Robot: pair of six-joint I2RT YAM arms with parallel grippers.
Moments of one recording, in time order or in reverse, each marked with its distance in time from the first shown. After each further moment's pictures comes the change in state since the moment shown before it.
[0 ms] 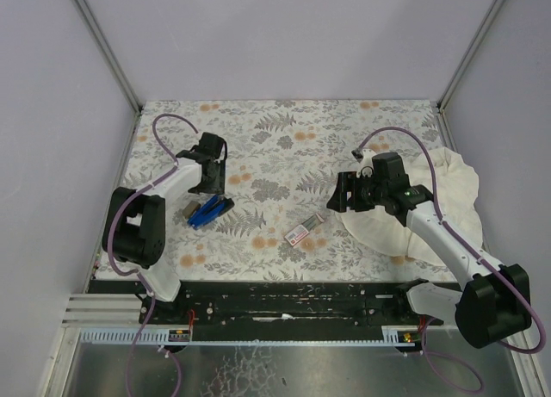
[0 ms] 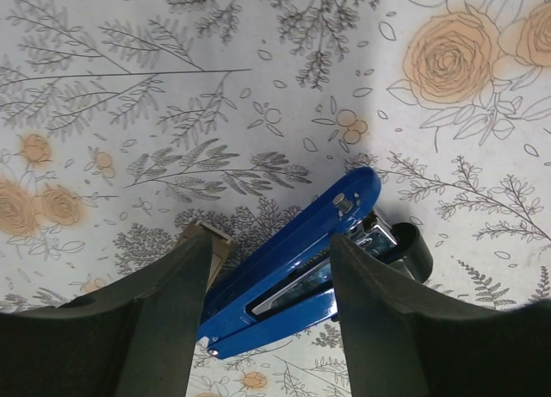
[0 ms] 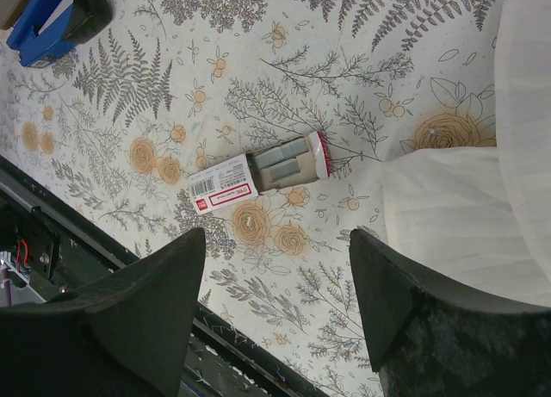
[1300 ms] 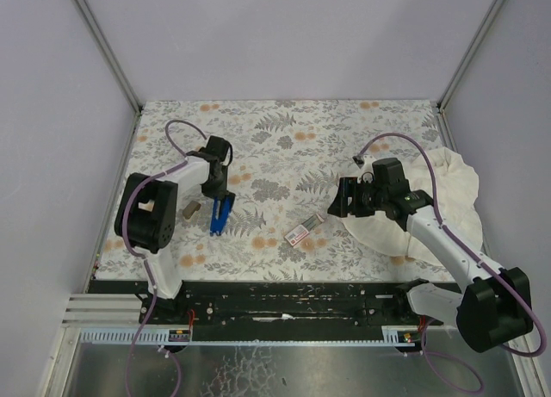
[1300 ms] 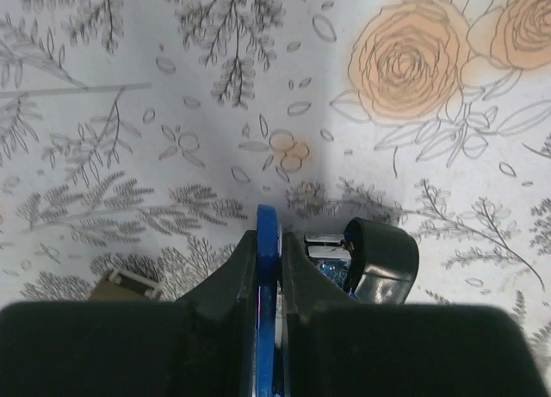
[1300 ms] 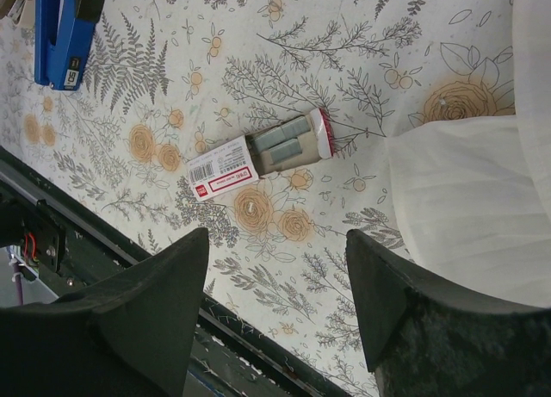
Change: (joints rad) left arm 0.000 0.136 0.019 0.056 0.115 -0.030; right arm 0.000 -0.025 -0.051 0.003 -0.013 0.031
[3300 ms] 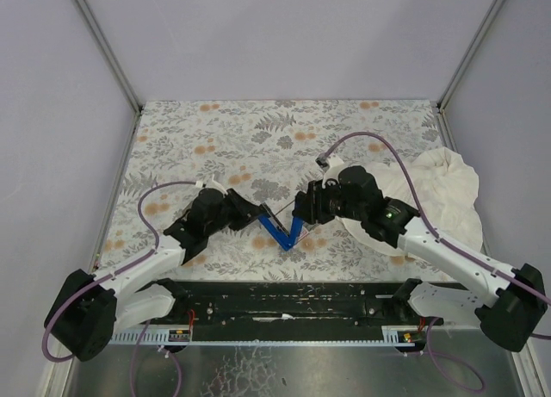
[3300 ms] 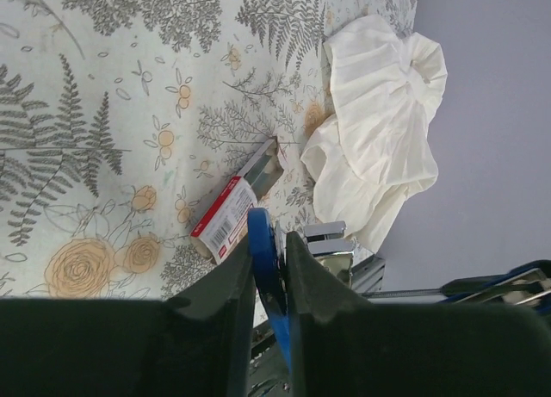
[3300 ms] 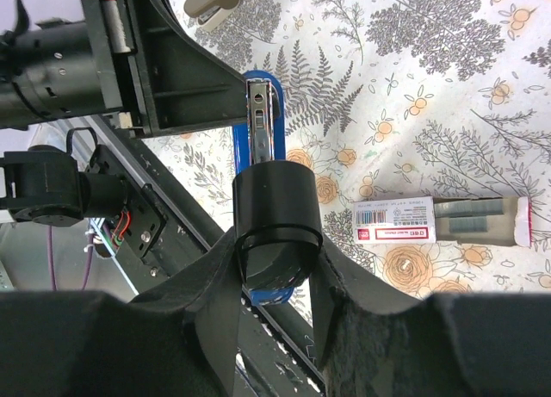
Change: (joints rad) left arm -0.331 -0.768 -0.690 0.661 0.243 -0.911; right arm 0.431 -0.030 0.087 0.189 0.170 0.170
